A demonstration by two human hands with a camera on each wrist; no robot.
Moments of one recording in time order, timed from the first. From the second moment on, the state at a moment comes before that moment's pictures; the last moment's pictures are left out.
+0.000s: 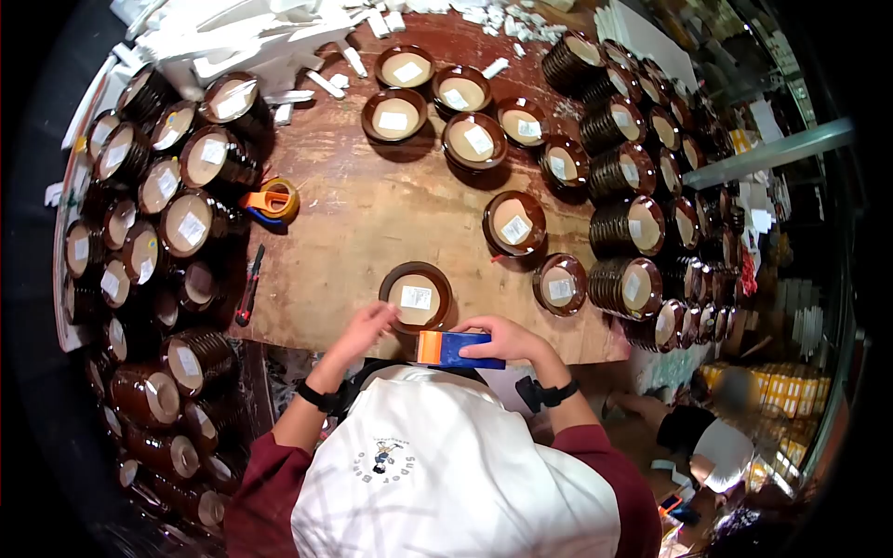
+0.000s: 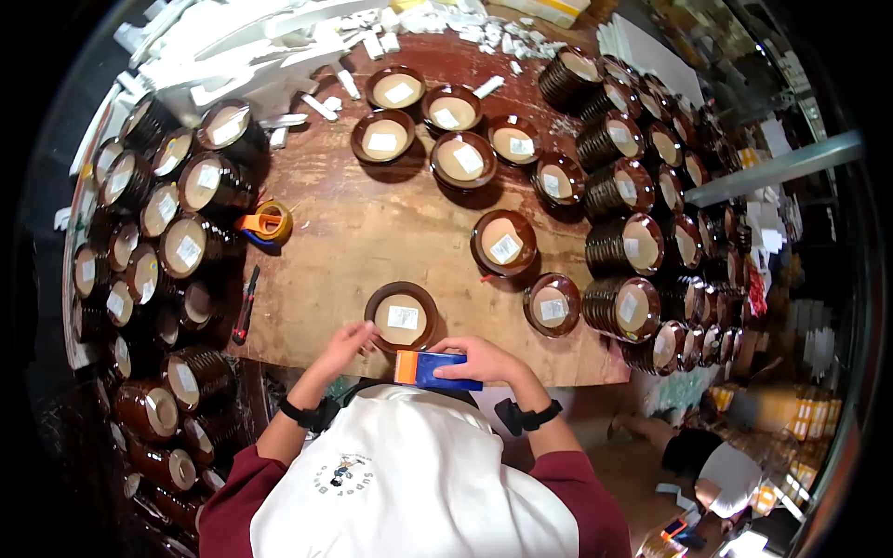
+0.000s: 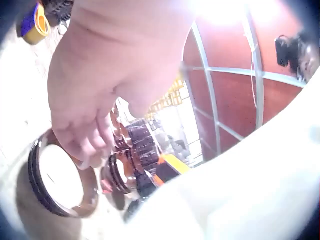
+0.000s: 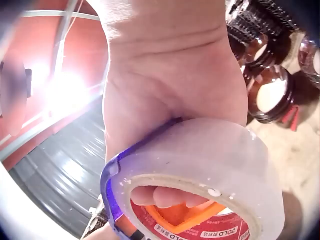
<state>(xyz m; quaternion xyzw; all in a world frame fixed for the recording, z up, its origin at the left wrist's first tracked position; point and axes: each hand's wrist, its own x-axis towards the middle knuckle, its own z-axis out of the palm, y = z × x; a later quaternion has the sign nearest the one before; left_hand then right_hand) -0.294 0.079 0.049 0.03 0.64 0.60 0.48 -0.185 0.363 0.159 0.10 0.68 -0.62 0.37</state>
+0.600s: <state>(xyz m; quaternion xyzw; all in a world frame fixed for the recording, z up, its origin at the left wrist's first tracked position) -0.277 0.051 0.102 -0.04 0.33 0.79 0.51 -0.237 0.320 0.222 0.03 0.74 -0.59 0.33</state>
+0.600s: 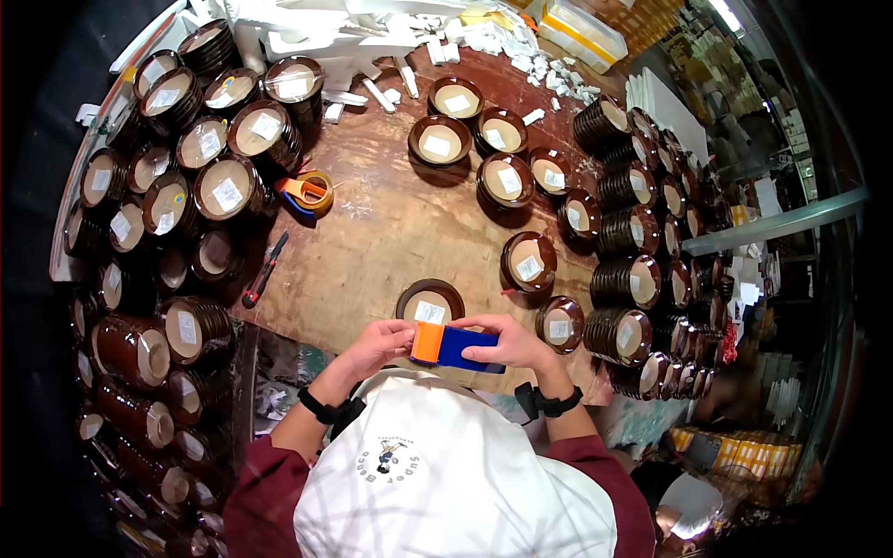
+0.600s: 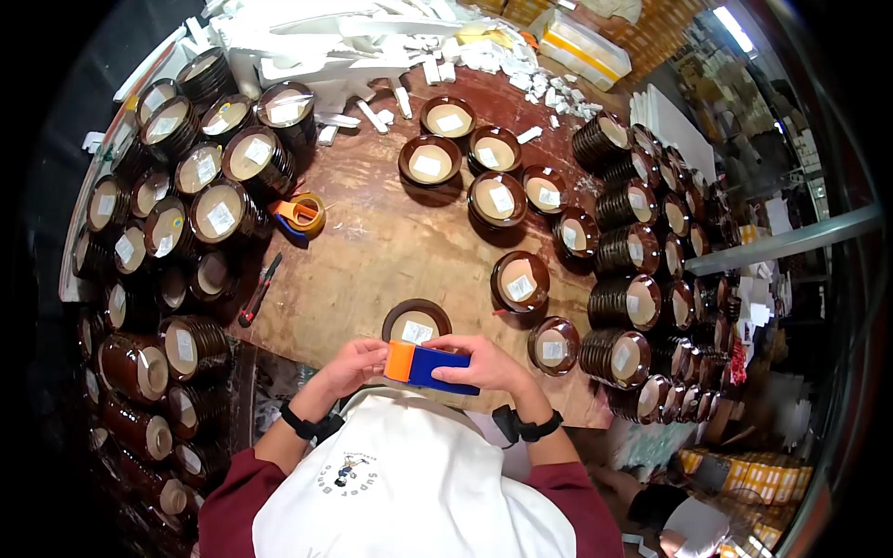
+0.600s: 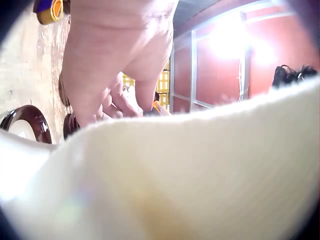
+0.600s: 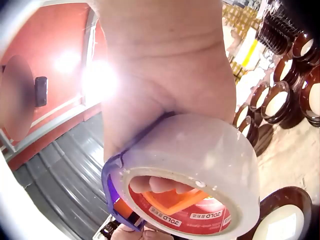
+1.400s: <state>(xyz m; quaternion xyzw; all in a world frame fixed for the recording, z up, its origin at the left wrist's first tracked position) -0.339 0.060 -0.135 -0.19 0.66 0.65 0.32 -0.296 0.316 0.233 0.11 0.88 -0.27 0.38</state>
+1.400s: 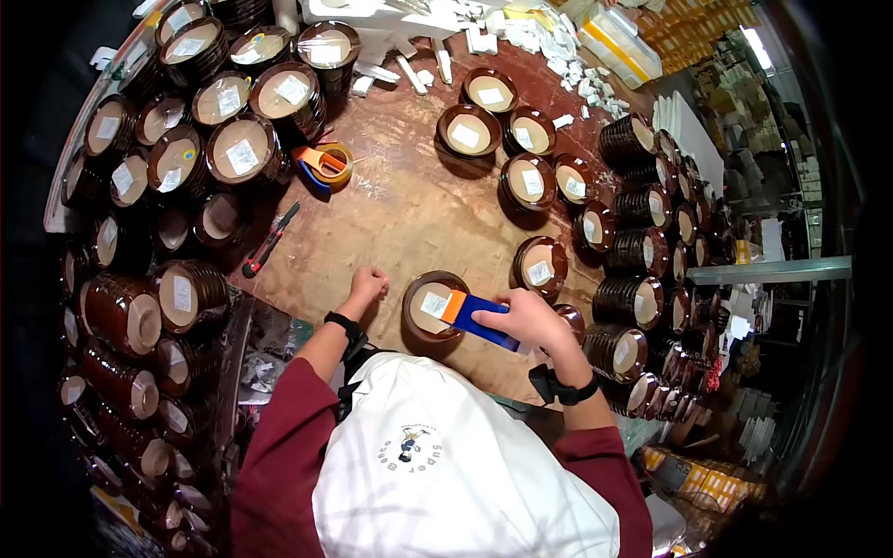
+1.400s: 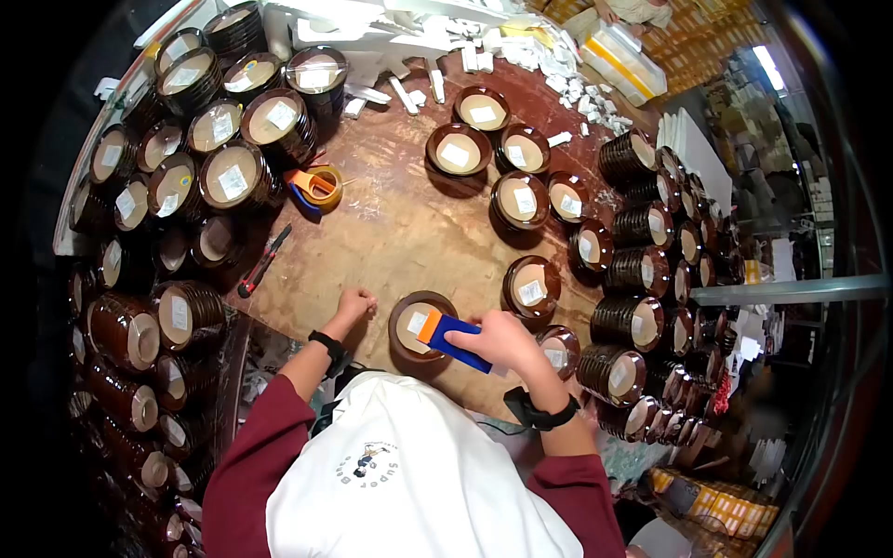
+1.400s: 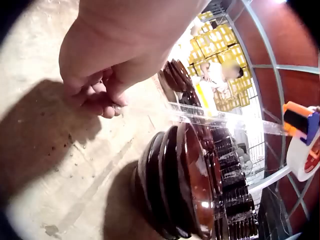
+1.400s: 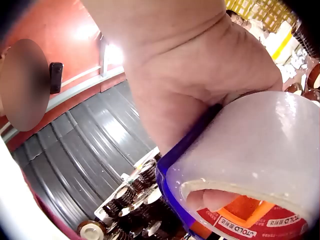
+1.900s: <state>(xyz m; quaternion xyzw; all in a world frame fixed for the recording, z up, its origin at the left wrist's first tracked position) -0.314 0.098 -0.141 -0.15 0.67 0.63 0.36 -0.235 0.386 0.154 0.18 0.82 -0.43 0.32</state>
